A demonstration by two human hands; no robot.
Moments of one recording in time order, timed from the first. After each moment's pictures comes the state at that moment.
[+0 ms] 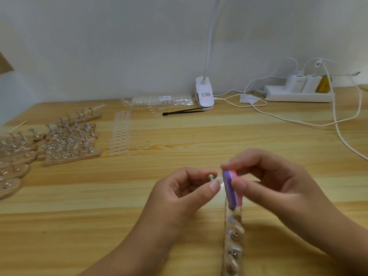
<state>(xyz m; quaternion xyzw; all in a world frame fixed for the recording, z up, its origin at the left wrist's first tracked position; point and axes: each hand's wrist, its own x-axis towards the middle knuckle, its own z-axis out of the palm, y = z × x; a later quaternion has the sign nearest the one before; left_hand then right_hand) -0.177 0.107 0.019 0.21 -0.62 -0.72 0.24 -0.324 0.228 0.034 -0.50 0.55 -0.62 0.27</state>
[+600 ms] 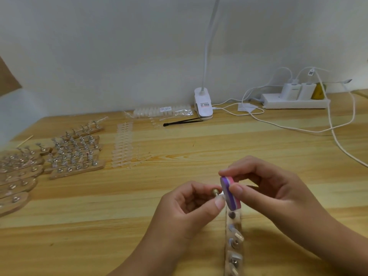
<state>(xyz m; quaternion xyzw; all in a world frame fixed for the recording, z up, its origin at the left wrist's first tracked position) -0.179 0.111 0.021 0.19 -0.61 -0.73 0.23 -0.326 0.226 0.034 -0.50 0.55 -0.62 0.24</state>
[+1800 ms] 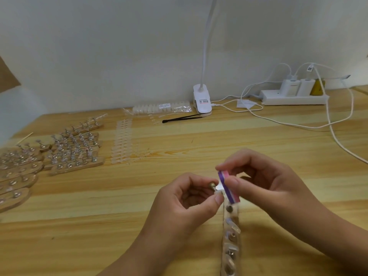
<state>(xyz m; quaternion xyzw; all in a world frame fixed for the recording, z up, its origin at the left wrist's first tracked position) -0.178 0.112 0.020 0.18 -0.66 -0.69 0.25 -0.328 0.225 0.033 -0.51 0.54 -0.61 0.27</state>
